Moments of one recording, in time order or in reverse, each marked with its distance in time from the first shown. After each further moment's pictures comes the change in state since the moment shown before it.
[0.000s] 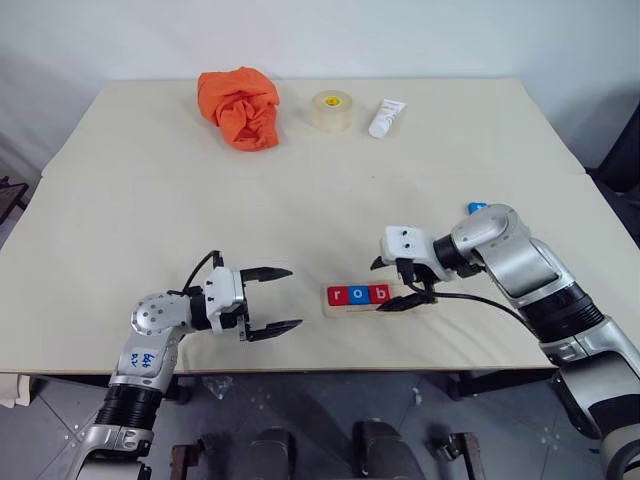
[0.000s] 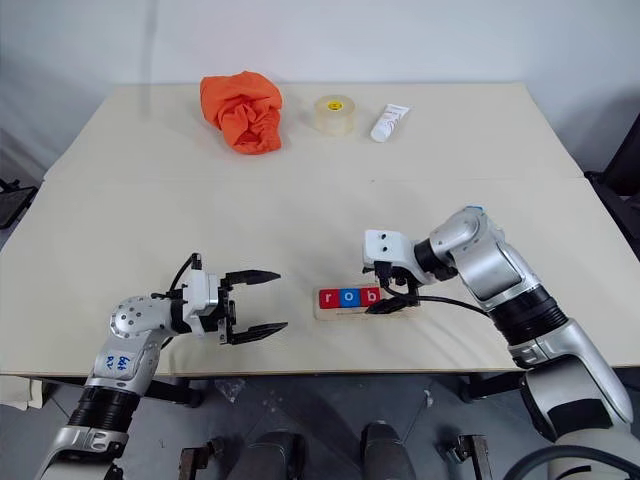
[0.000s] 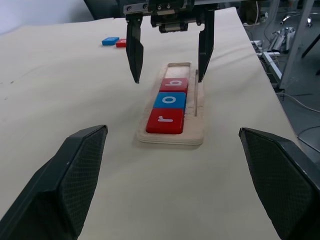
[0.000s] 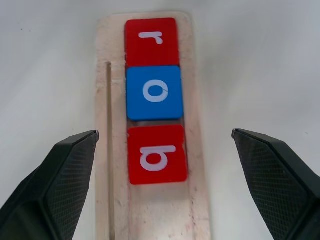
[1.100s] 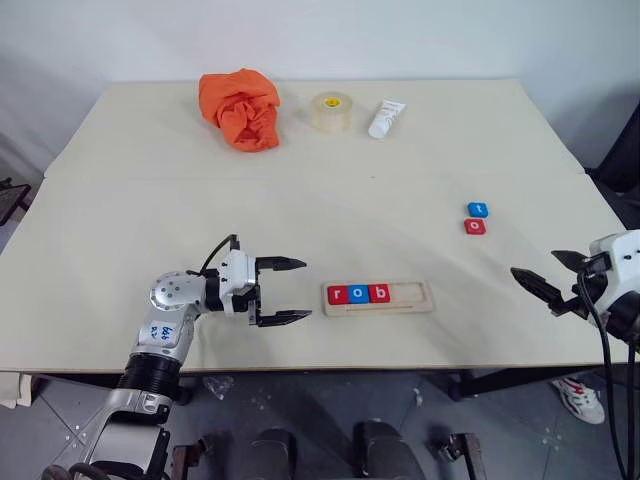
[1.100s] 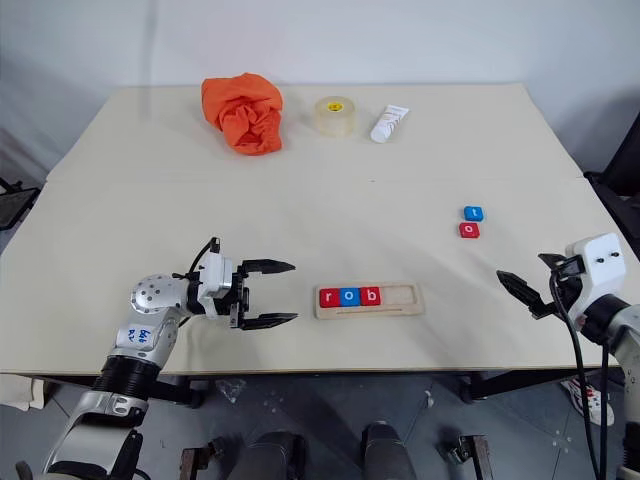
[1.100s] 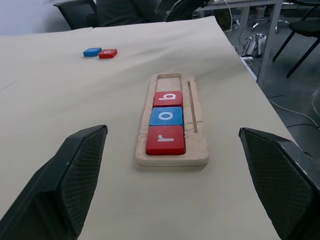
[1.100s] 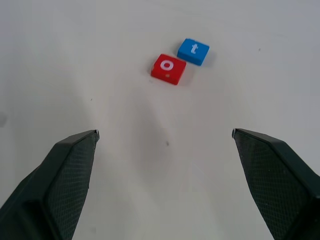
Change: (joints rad) left arm -0.170 -0.043 -0.039 0.201 0.001 -0.026 -0.120; right arm 0.726 -0.031 -0.921 -0.175 0.362 0.078 -0.613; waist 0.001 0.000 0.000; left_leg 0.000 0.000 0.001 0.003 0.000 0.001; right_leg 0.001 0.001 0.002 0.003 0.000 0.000
